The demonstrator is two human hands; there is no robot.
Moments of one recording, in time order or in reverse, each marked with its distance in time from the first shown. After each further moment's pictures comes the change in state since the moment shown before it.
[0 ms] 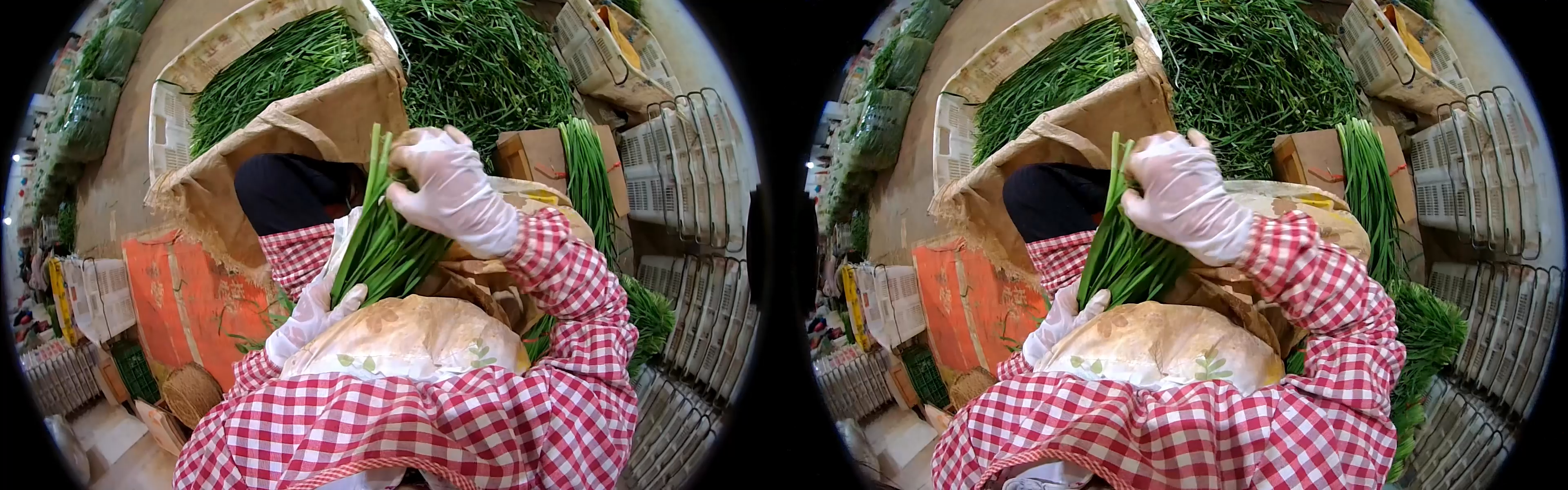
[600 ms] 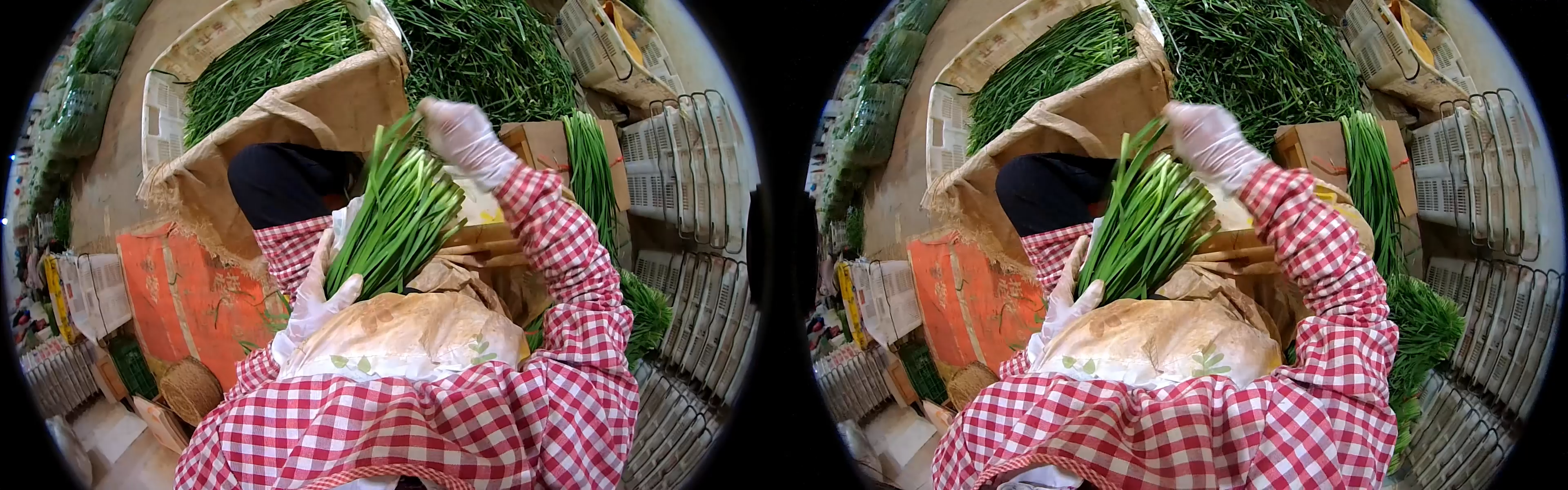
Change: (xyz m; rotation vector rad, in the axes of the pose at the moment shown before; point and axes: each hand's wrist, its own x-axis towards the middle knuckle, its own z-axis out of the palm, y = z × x) left_hand 0.003 0.001 0.007 -0.220 0.176 0.083; right_hand 0.011 0.095 0.054 -0.018 -0.042 -0.033
